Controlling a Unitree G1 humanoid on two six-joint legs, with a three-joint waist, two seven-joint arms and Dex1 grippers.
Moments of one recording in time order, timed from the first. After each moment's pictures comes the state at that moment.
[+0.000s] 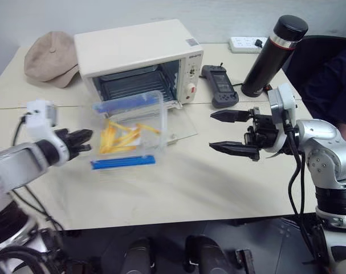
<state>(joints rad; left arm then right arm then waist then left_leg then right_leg) -0.60 0.50 0.67 -0.34 -1.16 1.63 0.42 -0.59 -0.68 -0.10 -0.18 0.69 0.59 1.20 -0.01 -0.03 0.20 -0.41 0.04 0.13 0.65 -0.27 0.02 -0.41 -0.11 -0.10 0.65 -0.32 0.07</state>
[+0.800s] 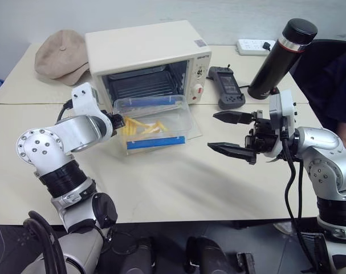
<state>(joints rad) -0.93 0.20 0.68 -0.14 -1.04 1.62 0.91 -0.53 -0.67 -0.12 -0.25 0.67 0.56 1.08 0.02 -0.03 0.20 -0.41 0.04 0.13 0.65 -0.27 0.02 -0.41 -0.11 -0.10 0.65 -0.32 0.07</state>
